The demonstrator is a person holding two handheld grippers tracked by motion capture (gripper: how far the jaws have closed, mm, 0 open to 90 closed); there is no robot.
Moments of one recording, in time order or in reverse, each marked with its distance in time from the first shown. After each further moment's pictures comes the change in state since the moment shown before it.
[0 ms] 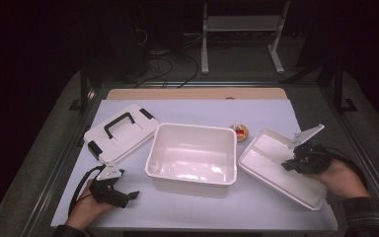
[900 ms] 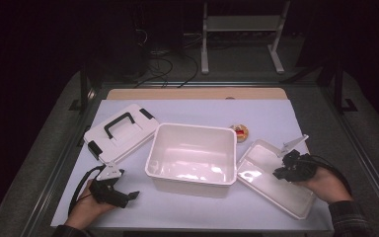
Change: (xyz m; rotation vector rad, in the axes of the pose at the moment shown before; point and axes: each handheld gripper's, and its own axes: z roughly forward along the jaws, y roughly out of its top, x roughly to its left) left arm 0.000 0.000 0.000 0.000 0.001 0.001; right arm 0.005 -0.008 0.043 0.037 0.027 0.020
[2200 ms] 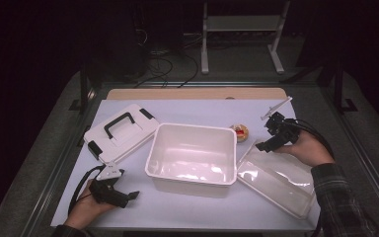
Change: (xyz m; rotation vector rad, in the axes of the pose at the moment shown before) left arm 0.000 0.000 0.000 0.001 -0.002 -0.001; right arm -0.026 0.097 -0.023 -0.040 -0.105 0.056
